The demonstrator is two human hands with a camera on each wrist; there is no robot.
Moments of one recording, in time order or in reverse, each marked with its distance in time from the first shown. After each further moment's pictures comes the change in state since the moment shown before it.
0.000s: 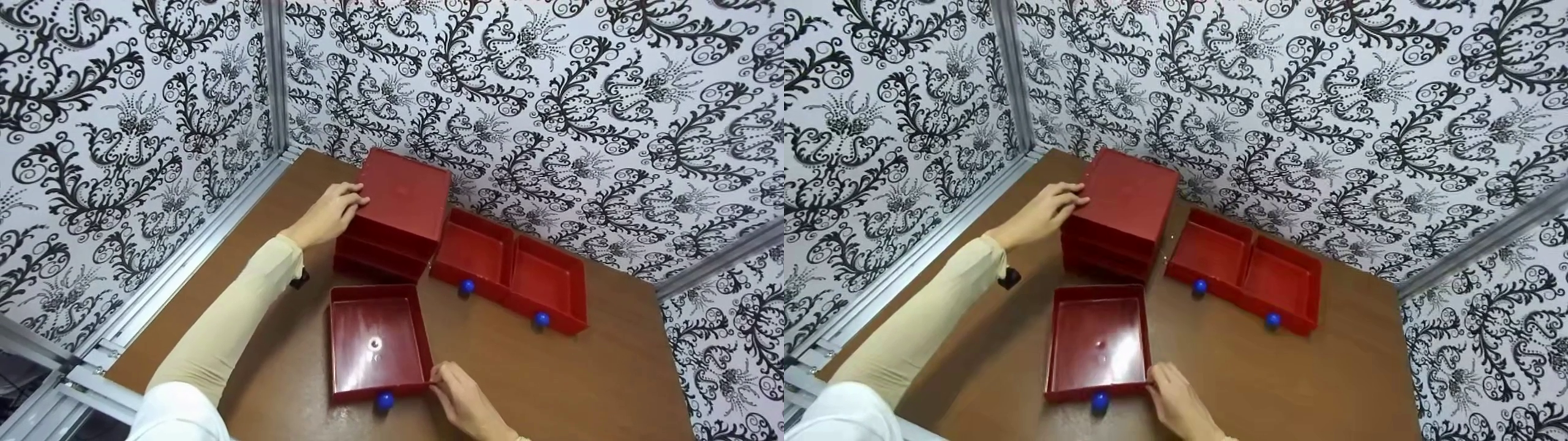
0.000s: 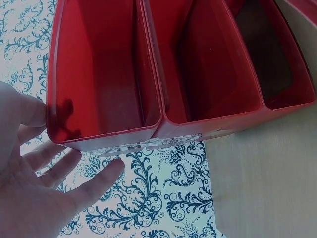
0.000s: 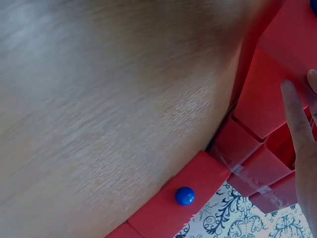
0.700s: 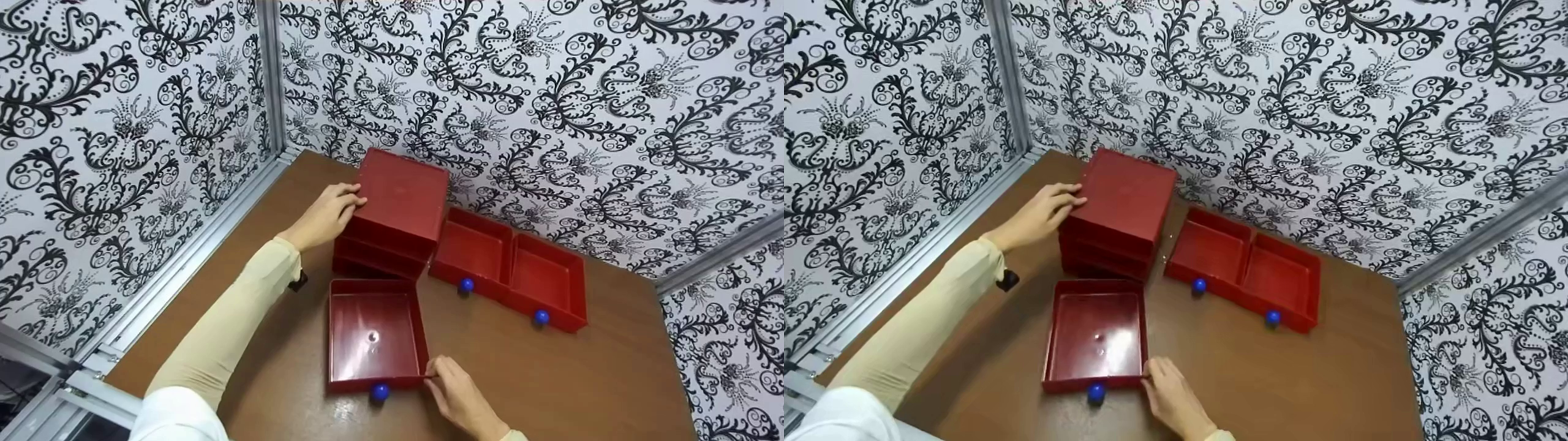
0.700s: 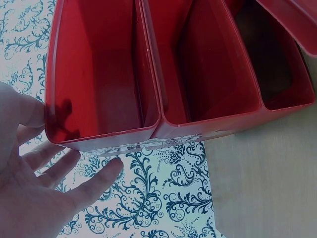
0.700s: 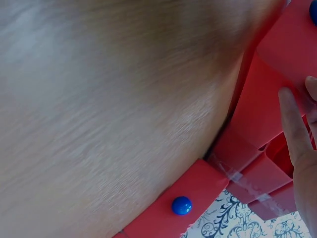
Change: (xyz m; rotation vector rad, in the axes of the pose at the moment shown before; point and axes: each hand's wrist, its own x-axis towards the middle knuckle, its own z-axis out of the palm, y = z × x) left_hand 0.000 0.001 0.001 -0.006 0.035 0.035; right_hand 0.007 -0.001 0.010 -0.043 -0.021 0.091
